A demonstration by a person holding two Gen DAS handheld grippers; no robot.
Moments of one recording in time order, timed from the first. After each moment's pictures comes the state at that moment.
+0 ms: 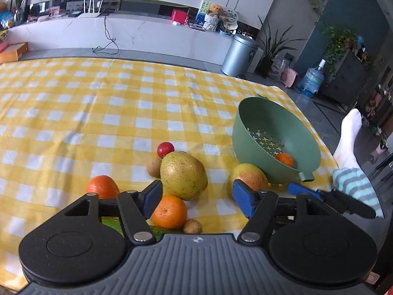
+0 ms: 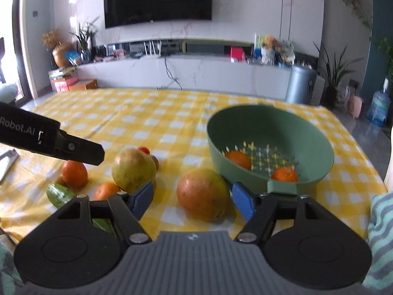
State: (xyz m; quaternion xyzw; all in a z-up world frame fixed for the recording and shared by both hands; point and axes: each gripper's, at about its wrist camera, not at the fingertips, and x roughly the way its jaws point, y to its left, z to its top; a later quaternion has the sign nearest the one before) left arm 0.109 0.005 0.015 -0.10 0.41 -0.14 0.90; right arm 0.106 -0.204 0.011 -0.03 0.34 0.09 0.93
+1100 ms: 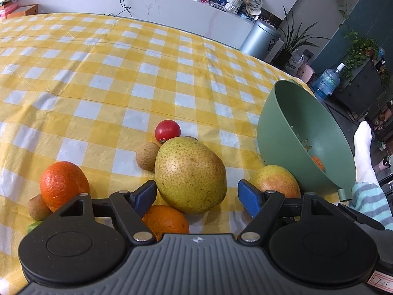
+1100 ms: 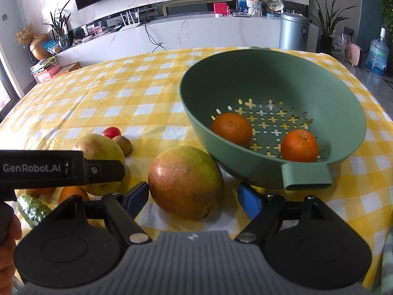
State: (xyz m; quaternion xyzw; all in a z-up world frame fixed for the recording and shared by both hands) left arm 0.161 -0.005 -0.045 -0.15 0.46 -0.11 0.87; right arm 0.171 -0.214 -0.027 0.03 0.43 0.07 0.90
